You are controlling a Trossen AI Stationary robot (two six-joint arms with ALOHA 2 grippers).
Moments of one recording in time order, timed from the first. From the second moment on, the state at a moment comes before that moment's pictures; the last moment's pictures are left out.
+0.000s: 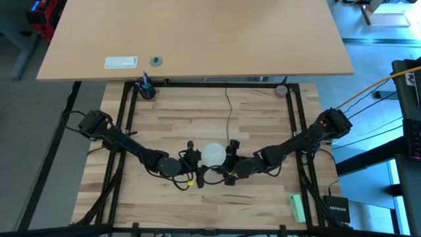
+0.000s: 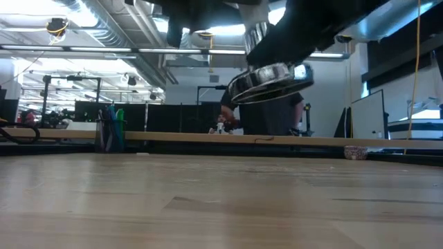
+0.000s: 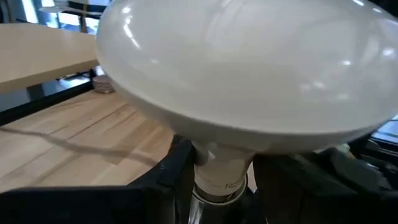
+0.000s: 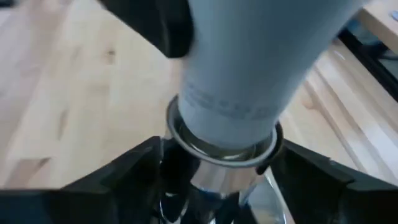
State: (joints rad) left arm -0.46 1.72 0.90 0.69 -0.75 -0.24; right arm 0.43 1.64 0.96 0.05 0.56 0.19
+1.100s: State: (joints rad) left arm -0.22 1.48 0.90 0.68 0.40 -0.20; right arm 0.48 1.29 0.96 0.01 0.14 0.18
